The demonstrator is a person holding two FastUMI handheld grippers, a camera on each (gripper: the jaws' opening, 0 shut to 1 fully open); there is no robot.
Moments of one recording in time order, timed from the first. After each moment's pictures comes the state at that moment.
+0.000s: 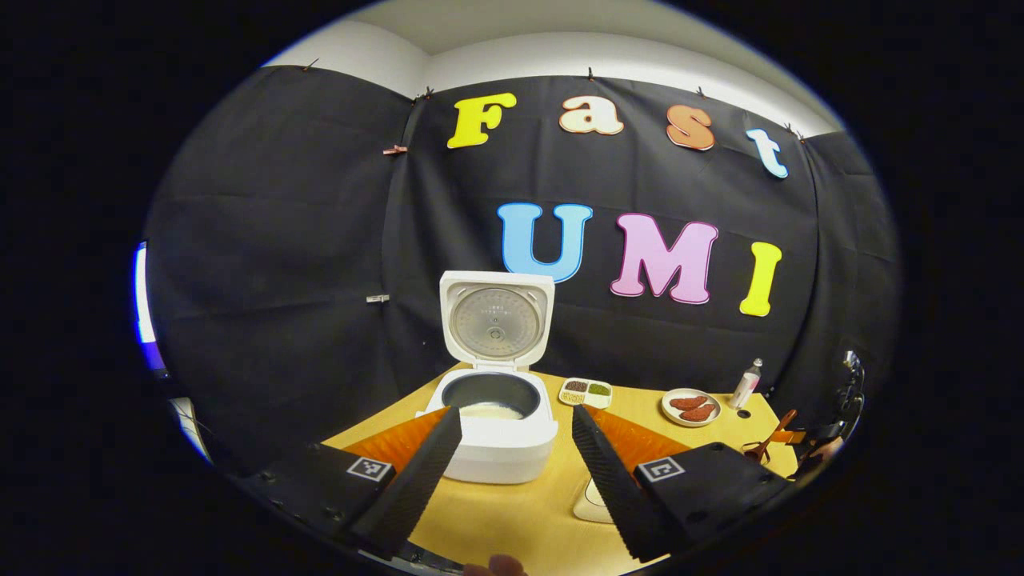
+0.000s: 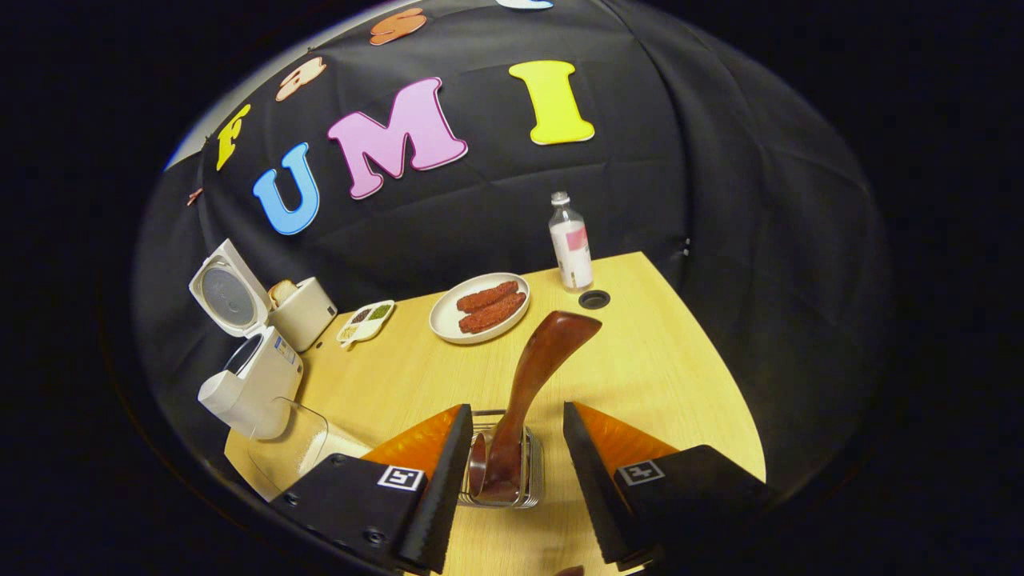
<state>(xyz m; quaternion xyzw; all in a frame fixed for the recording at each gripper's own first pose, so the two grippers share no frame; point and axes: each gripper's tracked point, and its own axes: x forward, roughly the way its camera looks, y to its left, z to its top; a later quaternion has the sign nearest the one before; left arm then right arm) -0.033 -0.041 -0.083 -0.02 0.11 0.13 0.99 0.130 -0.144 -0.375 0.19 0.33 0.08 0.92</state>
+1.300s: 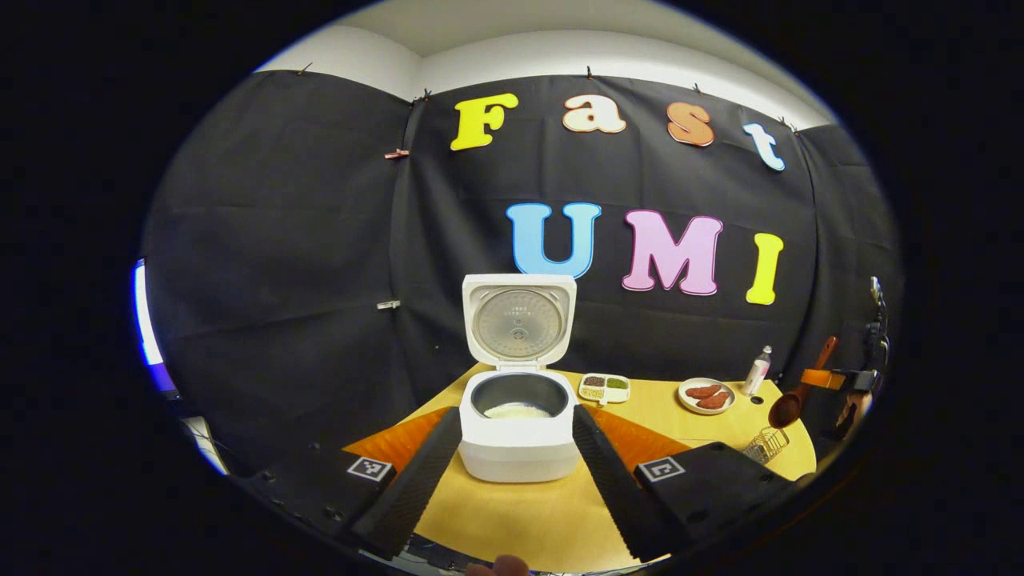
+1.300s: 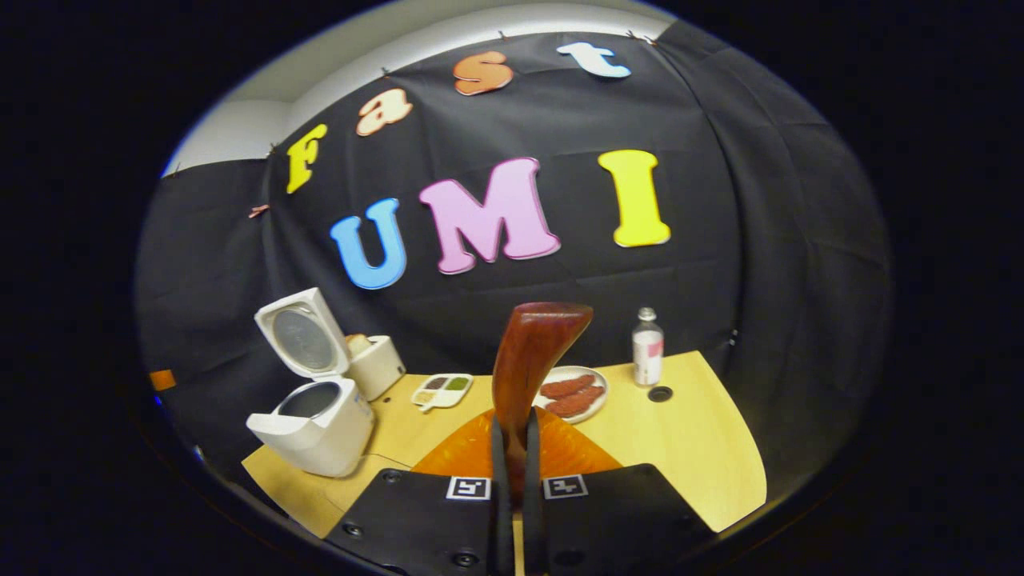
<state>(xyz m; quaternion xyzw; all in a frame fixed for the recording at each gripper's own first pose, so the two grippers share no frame) -0.036 0.017 -0.061 0.01 0.10 0.10 0.99 0.118 -0.039 -0.177 0.15 0.15 0.17 0.96</state>
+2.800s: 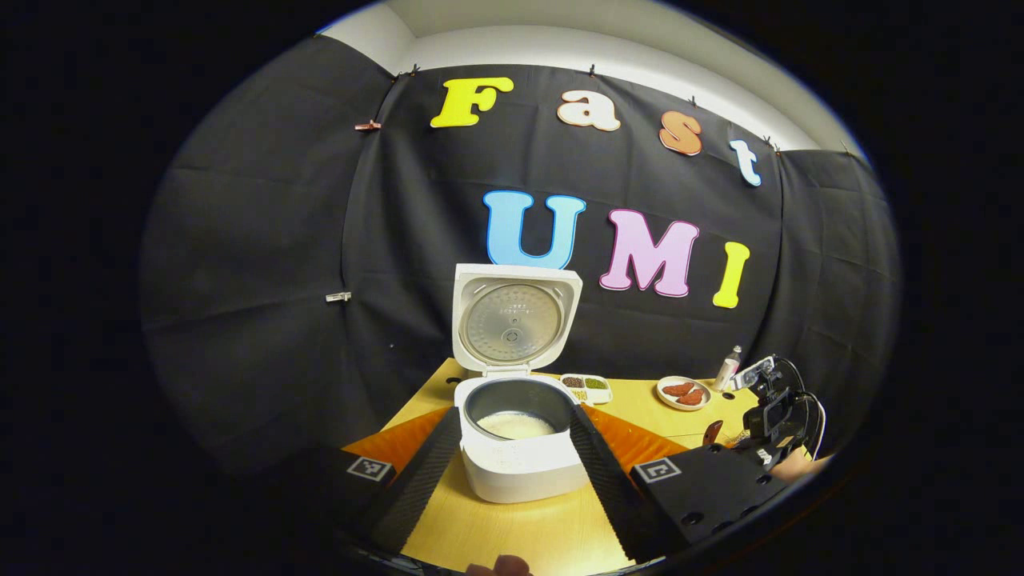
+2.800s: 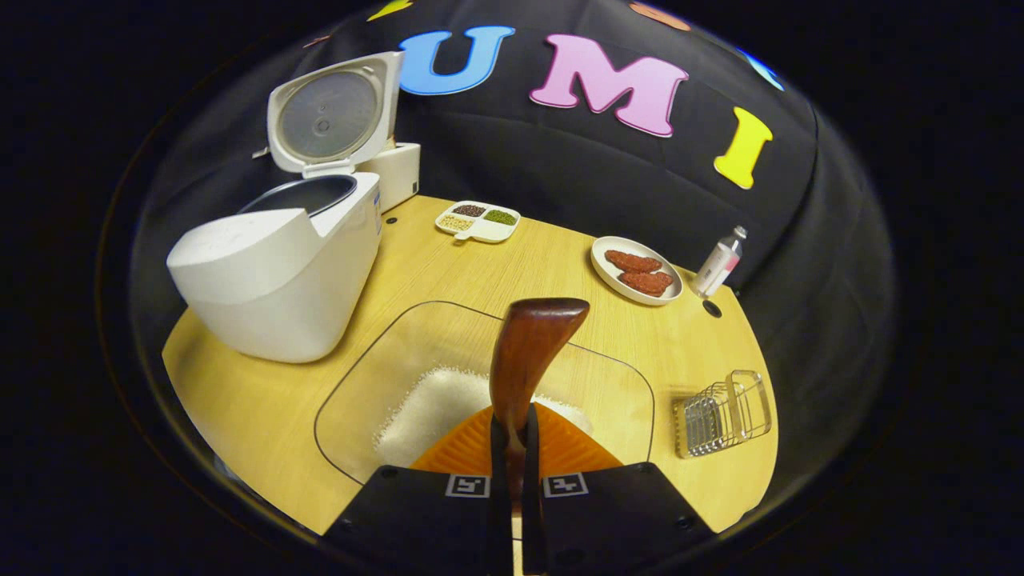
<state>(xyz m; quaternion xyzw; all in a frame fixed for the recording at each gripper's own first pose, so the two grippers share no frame) 0.008 0.112 -0.080 -0.02 0.12 0.00 0.99 0.053 0.152 -0.355 -0.04 0.38 0.10 0.92</state>
